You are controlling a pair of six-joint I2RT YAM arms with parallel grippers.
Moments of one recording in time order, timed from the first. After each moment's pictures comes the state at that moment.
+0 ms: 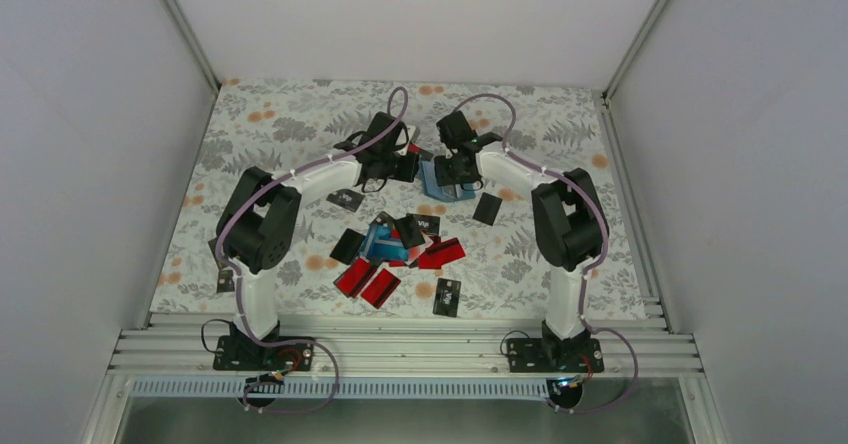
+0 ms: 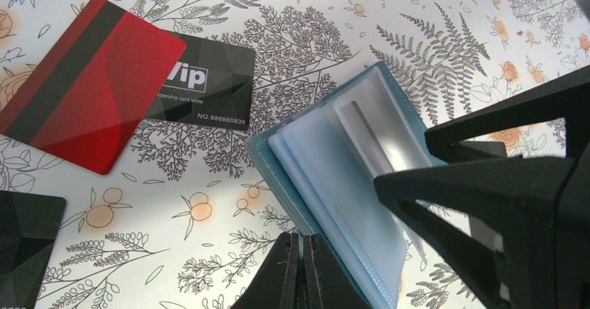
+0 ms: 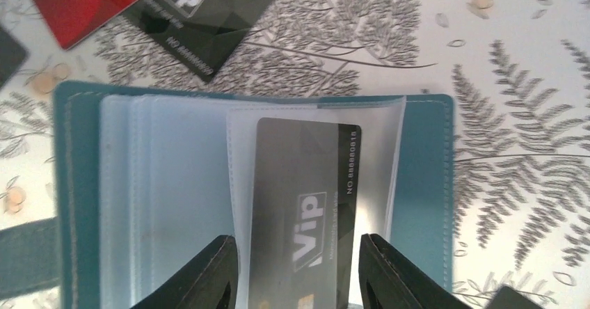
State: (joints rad) left arm -0.57 1.96 1.39 -0.27 0.22 -0.32; right arm 0.51 1.99 1.47 -0.61 0.09 0.34
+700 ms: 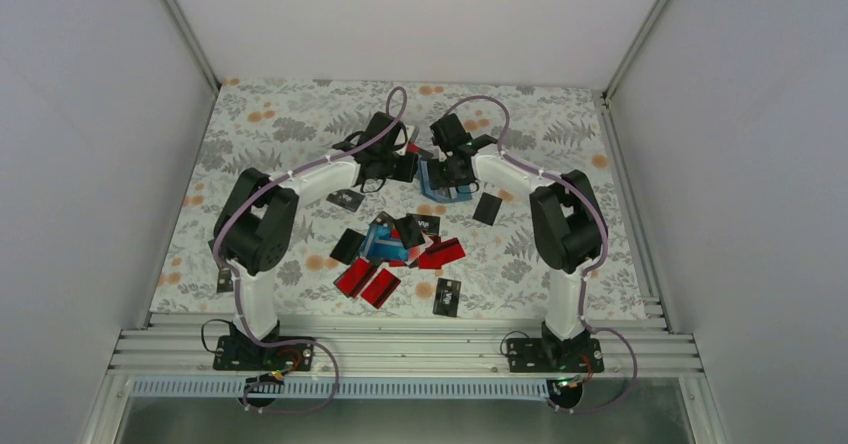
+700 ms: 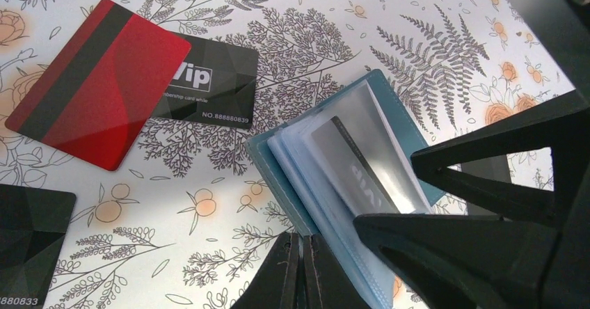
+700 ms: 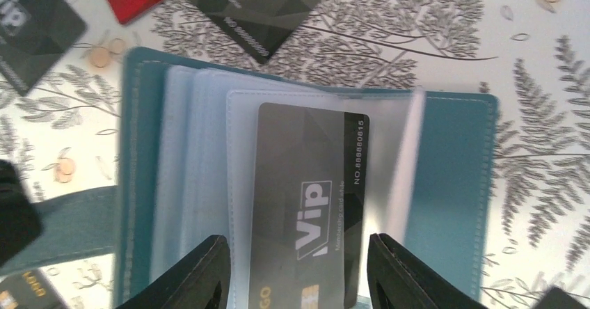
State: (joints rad) left arm -0.56 1.94 1.38 -0.27 0.21 -0.32; right arm 0.54 1.98 1.46 -0.60 0.01 0.33
